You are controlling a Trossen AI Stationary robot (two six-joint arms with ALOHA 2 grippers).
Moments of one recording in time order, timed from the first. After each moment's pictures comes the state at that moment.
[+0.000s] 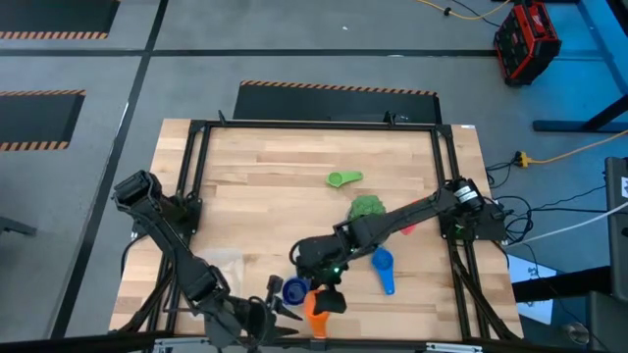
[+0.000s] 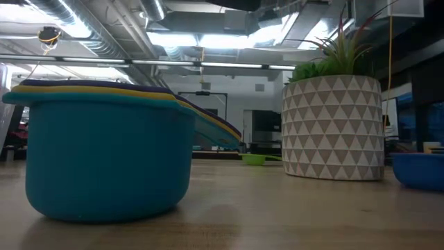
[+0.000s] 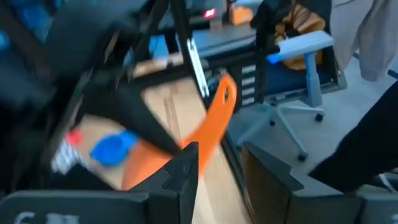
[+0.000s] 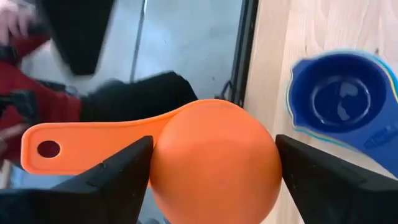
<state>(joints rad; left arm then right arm) -0.85 1.72 1.34 -0.01 -0.63 -0.10 0.36 2.02 1.79 -0.59 -0.52 0.54</state>
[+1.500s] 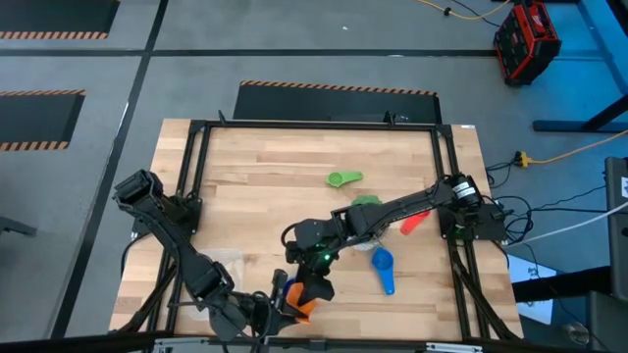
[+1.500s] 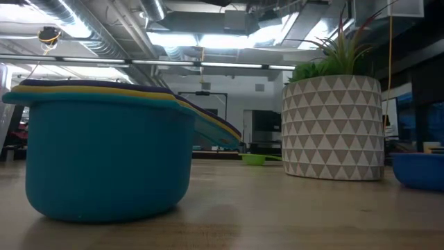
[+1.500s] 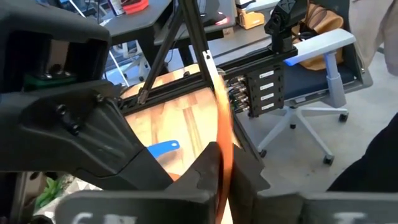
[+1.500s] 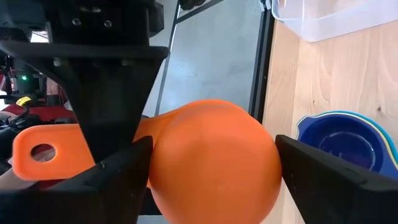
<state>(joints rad) -0.80 1.72 1.34 0.04 -0.65 0.02 0.30 2.02 1.79 -0.41 -0.58 0.62</state>
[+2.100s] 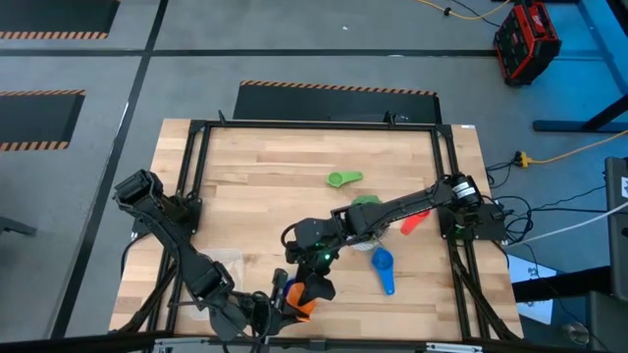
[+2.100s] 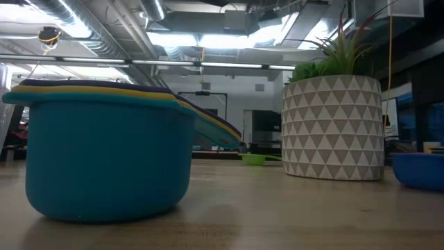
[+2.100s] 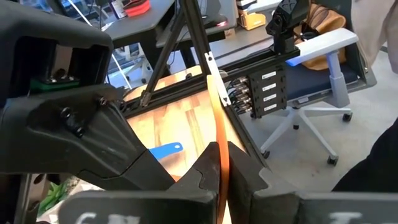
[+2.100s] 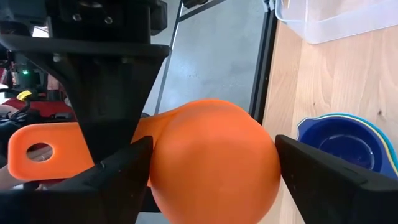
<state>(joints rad) -0.80 1.72 1.34 0.04 -0.66 0.03 0.30 2.02 1.79 -0.41 -0.60 0.60</state>
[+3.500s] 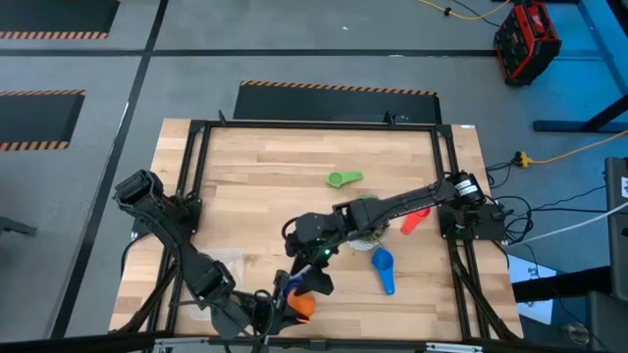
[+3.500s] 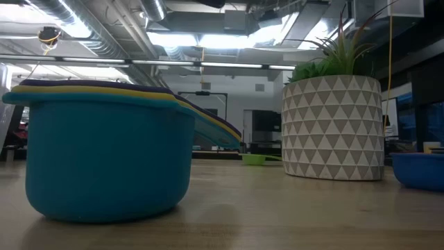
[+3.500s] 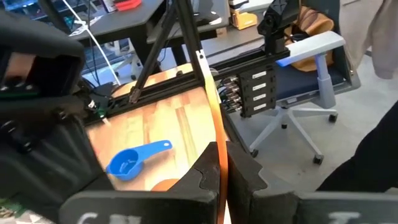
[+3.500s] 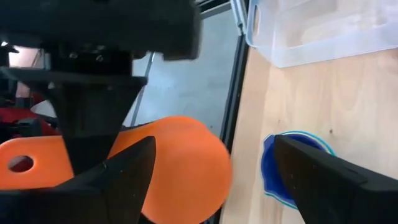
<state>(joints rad) -0.81 1.72 1.34 0.04 -0.61 0.01 0.27 2.00 1.79 -0.44 -0.50 0.51</state>
